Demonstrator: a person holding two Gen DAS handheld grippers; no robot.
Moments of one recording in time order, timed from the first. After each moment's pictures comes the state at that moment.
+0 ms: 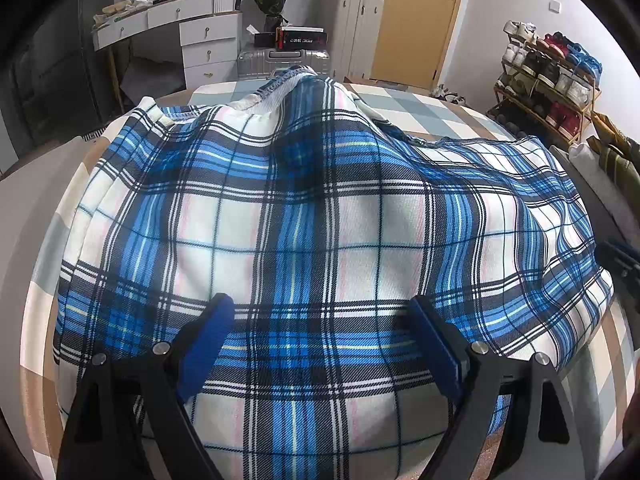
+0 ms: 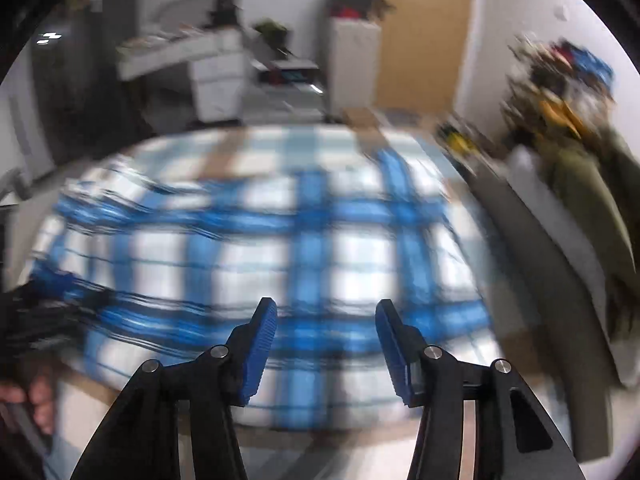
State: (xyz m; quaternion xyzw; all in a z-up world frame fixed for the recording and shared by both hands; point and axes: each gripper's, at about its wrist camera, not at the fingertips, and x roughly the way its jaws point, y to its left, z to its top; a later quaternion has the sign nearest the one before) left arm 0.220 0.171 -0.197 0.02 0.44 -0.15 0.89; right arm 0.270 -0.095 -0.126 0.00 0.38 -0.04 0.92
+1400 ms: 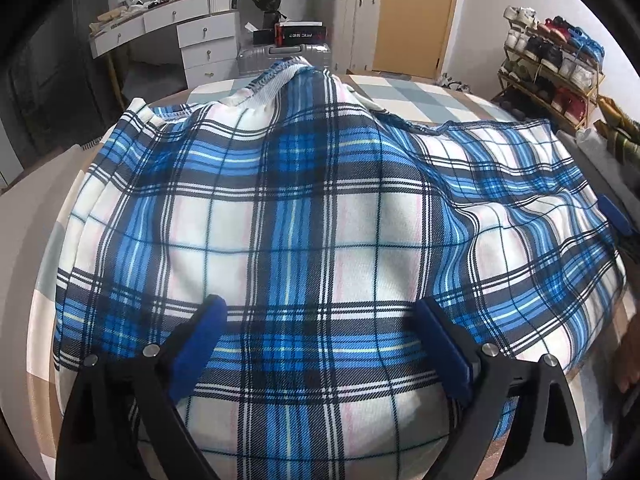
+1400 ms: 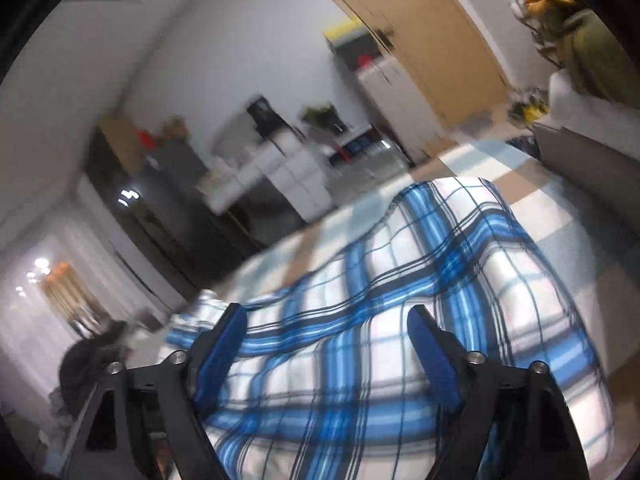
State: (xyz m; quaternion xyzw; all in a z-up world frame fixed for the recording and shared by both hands) left arm 0.220 0.154 -0.197 0.05 0.45 -0.14 0.88; right arm 0.298 -0.211 -0.215 0.30 0.22 0.15 0.92
